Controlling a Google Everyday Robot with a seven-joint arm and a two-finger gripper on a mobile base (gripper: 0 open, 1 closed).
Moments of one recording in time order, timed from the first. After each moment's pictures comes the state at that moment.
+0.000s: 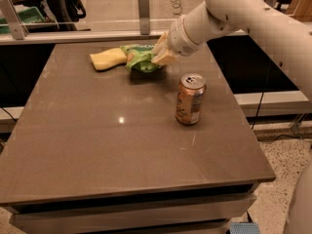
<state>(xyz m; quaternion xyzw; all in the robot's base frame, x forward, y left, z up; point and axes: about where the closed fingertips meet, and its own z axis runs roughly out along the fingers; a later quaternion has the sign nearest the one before) 0.687 -0.009 0.883 -0.71 0.59 0.07 0.39</state>
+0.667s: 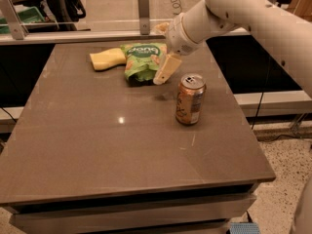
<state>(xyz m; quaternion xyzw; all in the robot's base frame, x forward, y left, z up) 0.677 -0.006 0.890 -0.71 0.59 0.07 0.38</state>
